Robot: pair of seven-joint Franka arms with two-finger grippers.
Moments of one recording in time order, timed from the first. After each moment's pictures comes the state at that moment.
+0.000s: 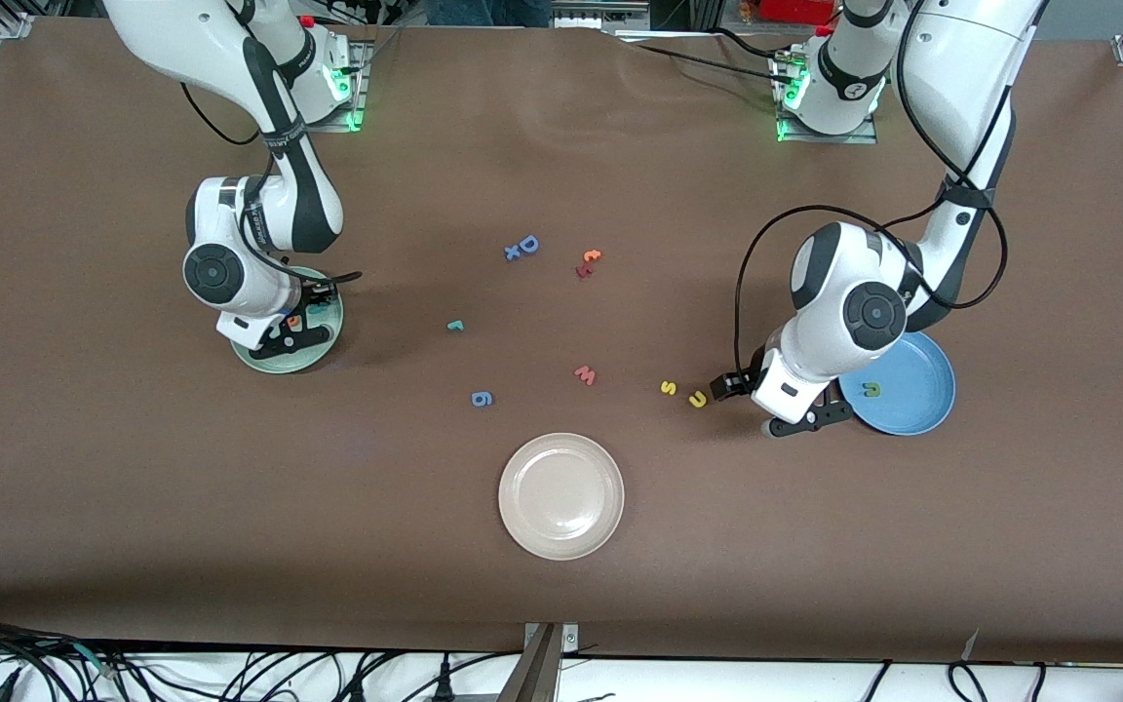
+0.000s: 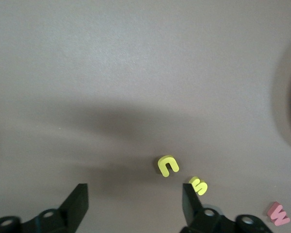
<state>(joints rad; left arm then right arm) -0.22 0.54 -0.11 -1.79 -0.14 2.32 -0.51 0.66 0.41 -0.45 -2.21 0.19 2.28 -0.22</state>
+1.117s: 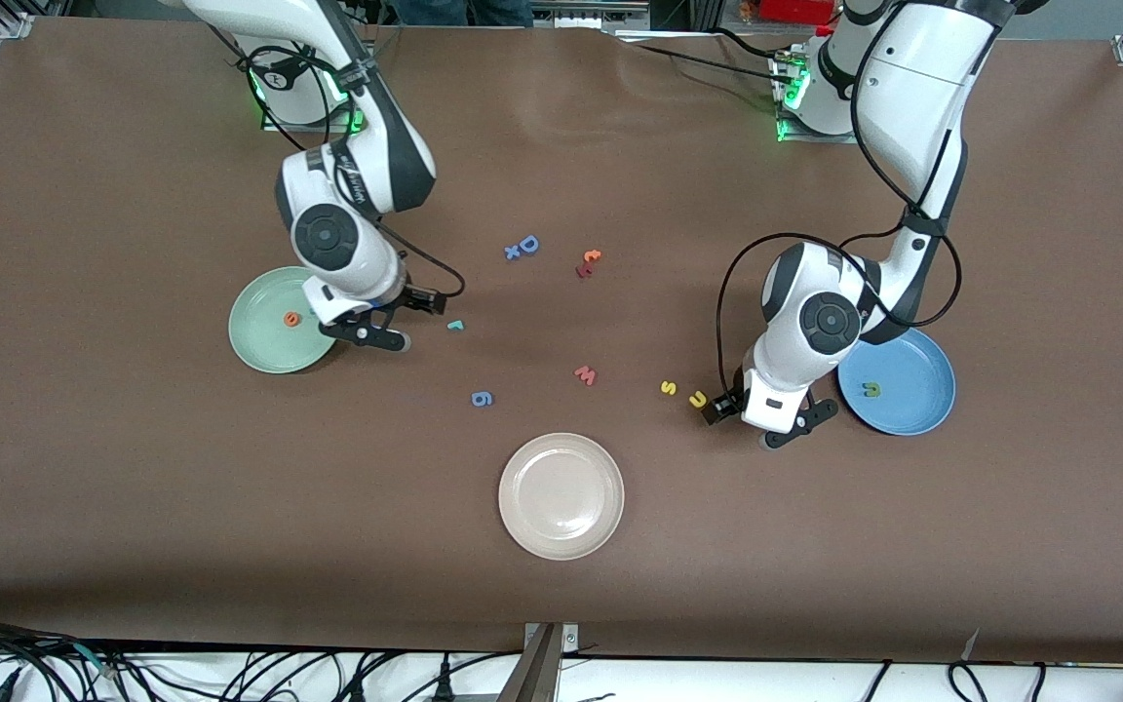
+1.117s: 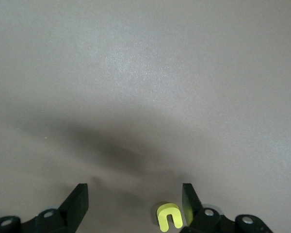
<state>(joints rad) -0.34 0.64 -0.01 -1.79 -0.11 2.49 -0.79 0.75 0.40 -0.24 -2.00 0.19 2.27 0.67</state>
